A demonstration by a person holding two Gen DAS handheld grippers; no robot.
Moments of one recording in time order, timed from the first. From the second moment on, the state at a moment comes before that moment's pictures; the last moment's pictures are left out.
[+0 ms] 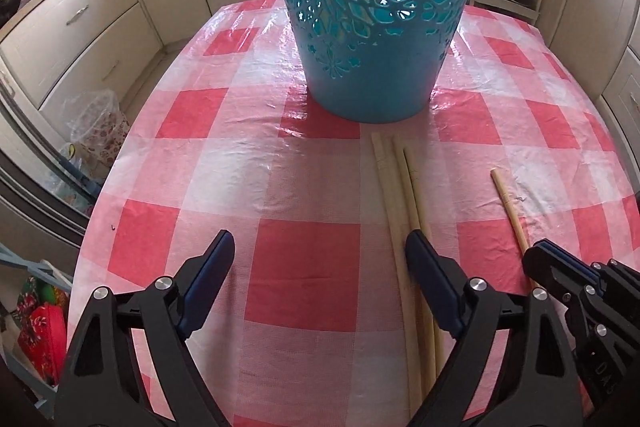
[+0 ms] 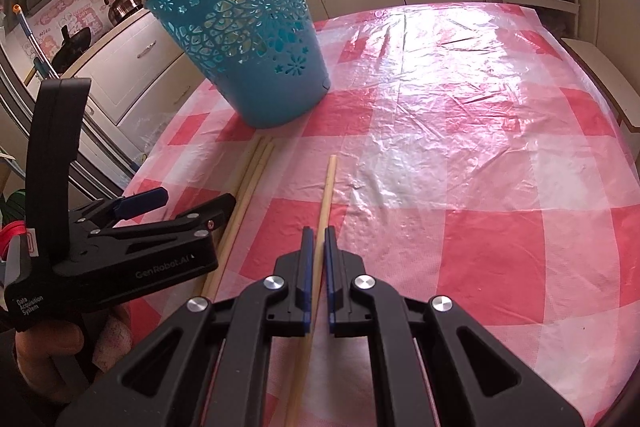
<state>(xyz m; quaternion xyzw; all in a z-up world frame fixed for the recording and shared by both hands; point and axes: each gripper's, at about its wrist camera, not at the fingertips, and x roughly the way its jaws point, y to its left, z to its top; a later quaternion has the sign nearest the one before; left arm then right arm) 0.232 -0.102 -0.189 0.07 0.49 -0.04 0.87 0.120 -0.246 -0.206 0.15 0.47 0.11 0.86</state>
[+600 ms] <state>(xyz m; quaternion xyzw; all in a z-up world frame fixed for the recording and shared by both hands) 0.201 -0.078 -0.184 0.07 0.49 -0.13 0.86 0.132 -0.237 -0.205 0.13 0.47 0.10 0.87</state>
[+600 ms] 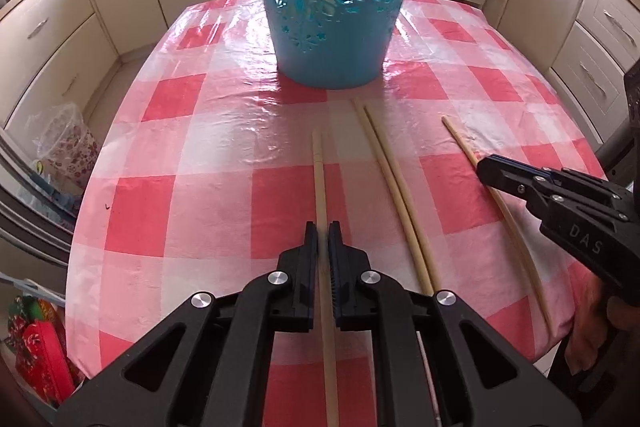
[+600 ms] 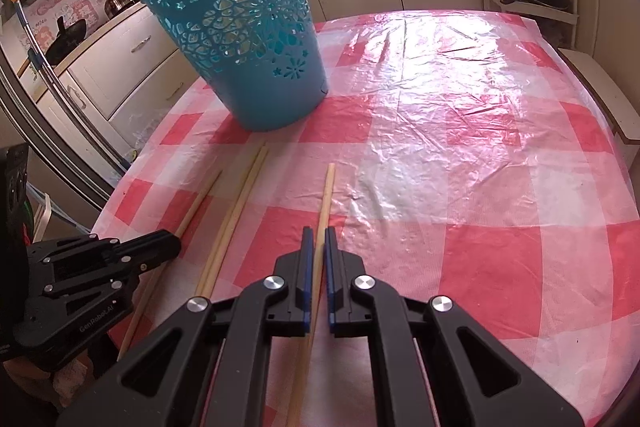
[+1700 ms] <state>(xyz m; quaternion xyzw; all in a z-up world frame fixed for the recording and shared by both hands) 0.201 -0.075 -0.117 0.05 0.41 -0.13 0.90 0.132 -0.250 -0.209 0.18 0.46 0.11 0.86</state>
